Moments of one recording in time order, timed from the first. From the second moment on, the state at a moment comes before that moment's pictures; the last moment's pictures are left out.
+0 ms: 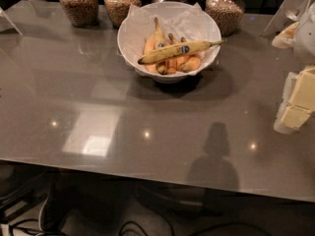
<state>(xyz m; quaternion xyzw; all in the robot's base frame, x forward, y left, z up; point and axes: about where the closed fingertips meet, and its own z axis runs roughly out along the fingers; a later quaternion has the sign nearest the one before) 0.438 -0.217 0.976 -0.60 0.78 -0.03 0.16</state>
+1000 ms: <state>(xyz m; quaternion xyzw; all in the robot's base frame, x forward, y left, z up) 0.486 -0.177 0.984 -0.65 0.72 -0.04 0.24</state>
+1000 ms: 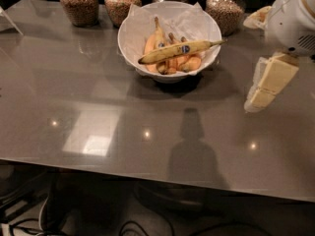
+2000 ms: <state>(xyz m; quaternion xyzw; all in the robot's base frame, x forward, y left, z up) 0.557 -0.138 0.996 -0.66 0.67 -0.03 0.34</state>
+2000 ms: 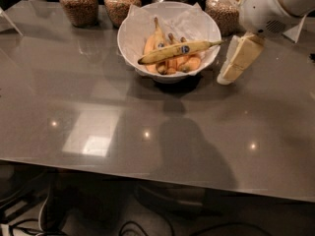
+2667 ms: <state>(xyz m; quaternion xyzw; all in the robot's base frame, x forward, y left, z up) 0.630 -0.115 0.983 -0.64 0.65 -0.02 0.42</state>
